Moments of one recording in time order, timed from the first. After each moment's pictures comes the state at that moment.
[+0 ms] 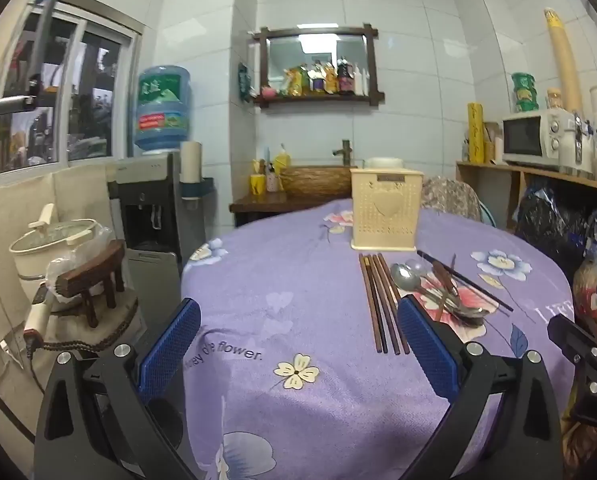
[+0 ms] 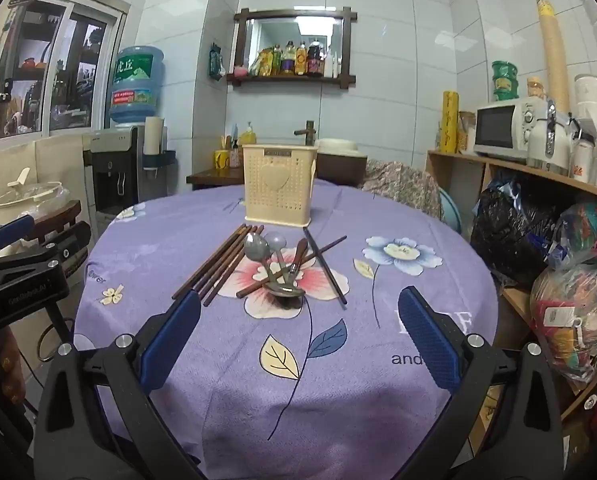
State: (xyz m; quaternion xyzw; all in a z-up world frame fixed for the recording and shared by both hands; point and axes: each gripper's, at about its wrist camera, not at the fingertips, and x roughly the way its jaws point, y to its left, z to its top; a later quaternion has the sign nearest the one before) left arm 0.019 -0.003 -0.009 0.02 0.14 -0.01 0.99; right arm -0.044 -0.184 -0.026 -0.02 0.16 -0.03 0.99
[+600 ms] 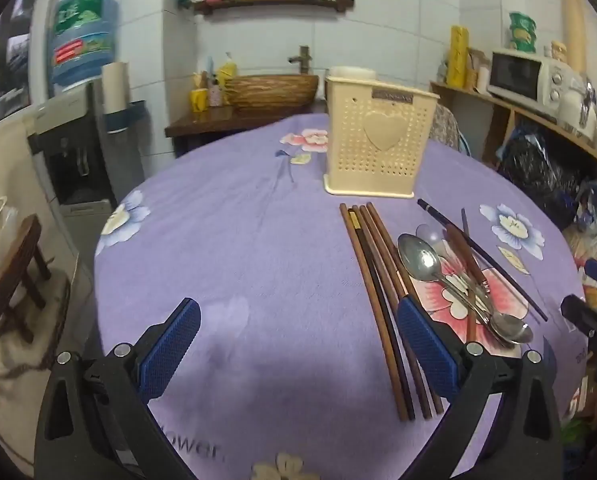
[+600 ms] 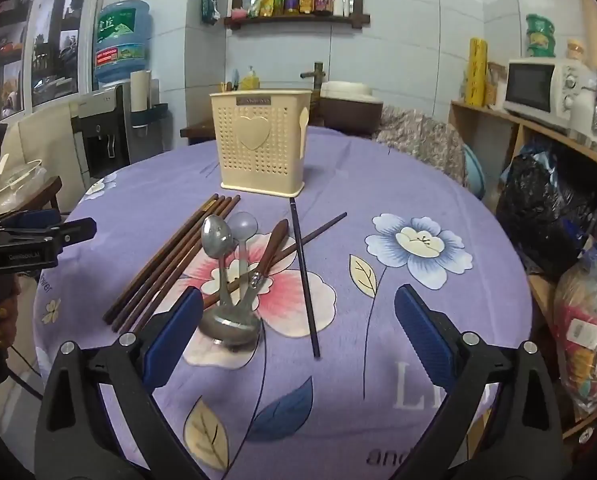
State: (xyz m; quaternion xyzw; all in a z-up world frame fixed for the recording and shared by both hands) left arm 0.175 -0.008 -0.017 0.04 0.32 -0.11 0.94; right arm 0.094 -0.233 -0.032 0.01 0.27 0.02 0.96
